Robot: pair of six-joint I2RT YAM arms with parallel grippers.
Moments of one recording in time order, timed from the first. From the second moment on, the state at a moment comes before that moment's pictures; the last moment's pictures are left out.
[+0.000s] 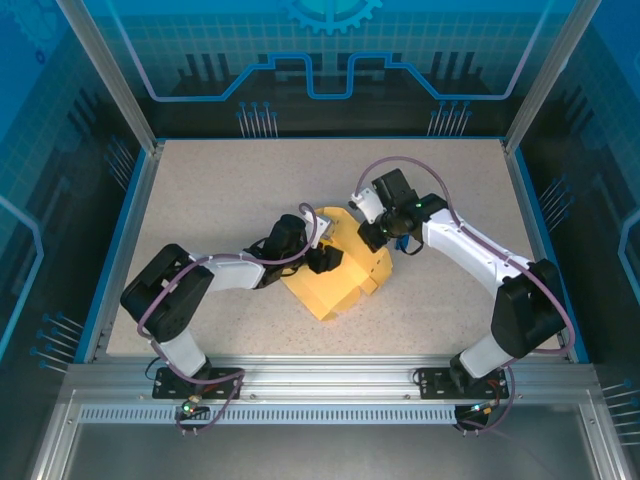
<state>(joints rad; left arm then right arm) -0.60 1.70 0.77 0.36 0.30 -0.22 0.50 1.55 1.23 -0.71 -0.16 -0.17</state>
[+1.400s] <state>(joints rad) -0.45 1.62 0.96 0.26 0.45 -0.35 0.49 1.52 1.20 -0.70 -0.16 -0.17</state>
